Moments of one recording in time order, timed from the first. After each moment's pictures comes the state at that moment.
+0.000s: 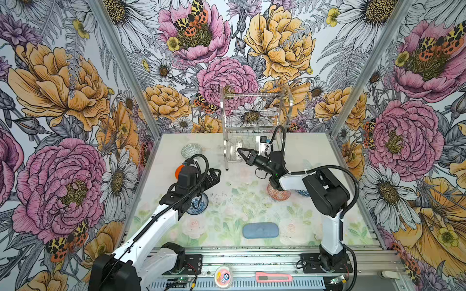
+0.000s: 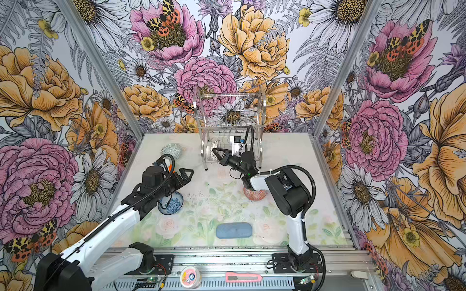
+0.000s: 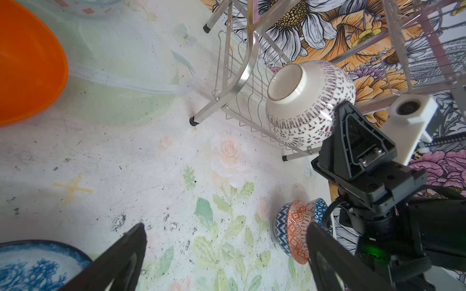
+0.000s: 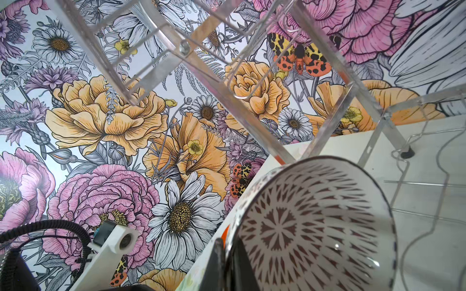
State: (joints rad) left arm -0.34 1.03 0.66 -0.18 0.12 -0.82; right arm 0.51 2.04 1.10 1.09 -0.48 0.89
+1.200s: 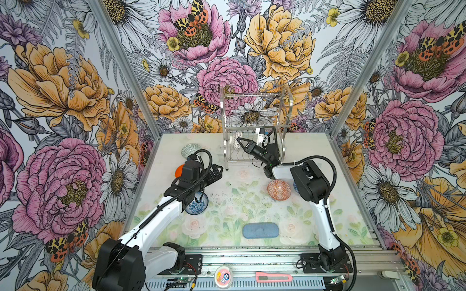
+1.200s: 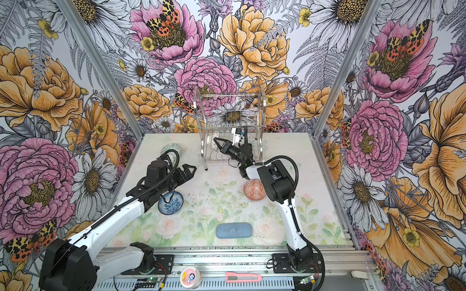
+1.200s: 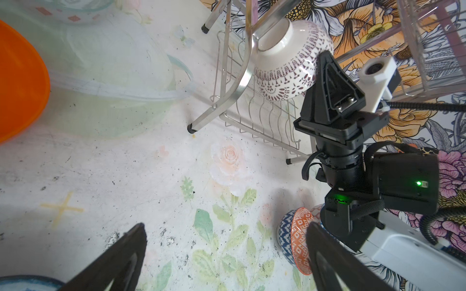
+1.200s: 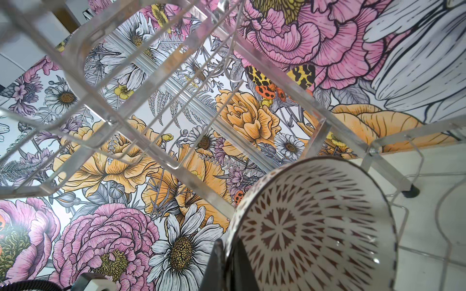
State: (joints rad) left arm -0.34 1.14 0.74 -0.16 0.12 -0.79; right arm 0.44 2.36 1.47 1.14 -0.51 1.06
